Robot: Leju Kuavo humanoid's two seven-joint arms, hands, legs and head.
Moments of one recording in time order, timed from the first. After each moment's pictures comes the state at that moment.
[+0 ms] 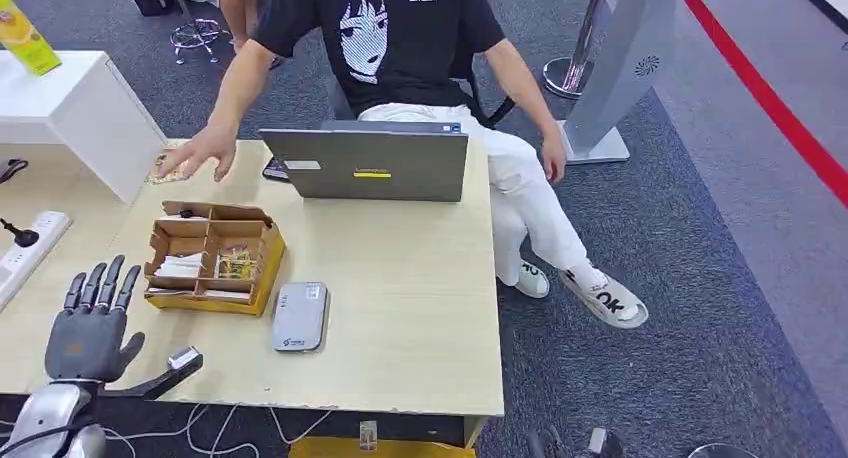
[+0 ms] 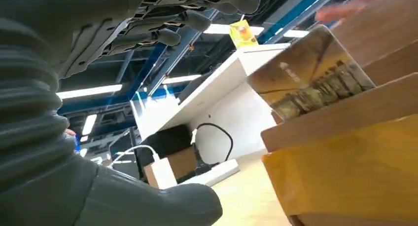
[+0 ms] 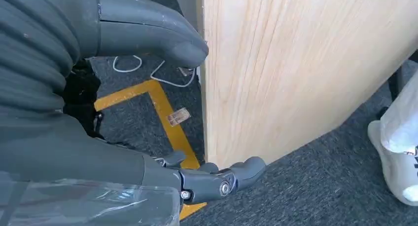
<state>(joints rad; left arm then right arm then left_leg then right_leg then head) -0.10 0.36 0.09 -0.96 -1.37 0.58 -0.27 -0.19 0.22 -0.82 -0.25 0.23 0.18 -0.53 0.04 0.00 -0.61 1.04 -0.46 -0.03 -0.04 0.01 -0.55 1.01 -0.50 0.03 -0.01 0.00</state>
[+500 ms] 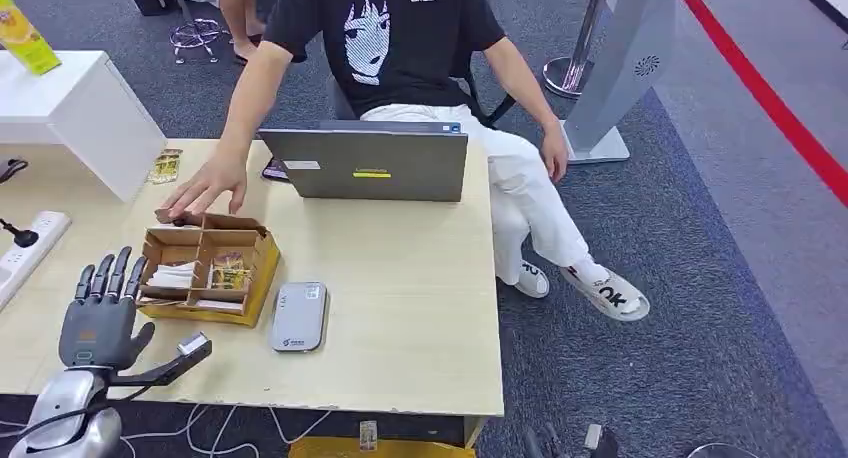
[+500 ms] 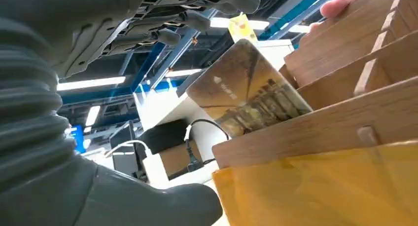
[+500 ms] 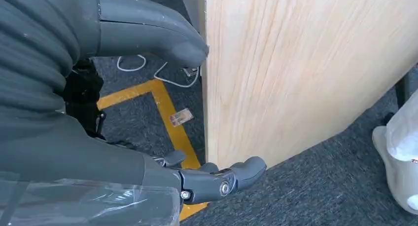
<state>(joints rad) -0.16 0.32 0.09 -0.88 -1.37 0.61 -0.27 -0.19 0.22 -0.80 -0.25 0.23 0.17 -0.53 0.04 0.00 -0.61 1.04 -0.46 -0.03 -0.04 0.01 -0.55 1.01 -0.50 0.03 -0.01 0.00</state>
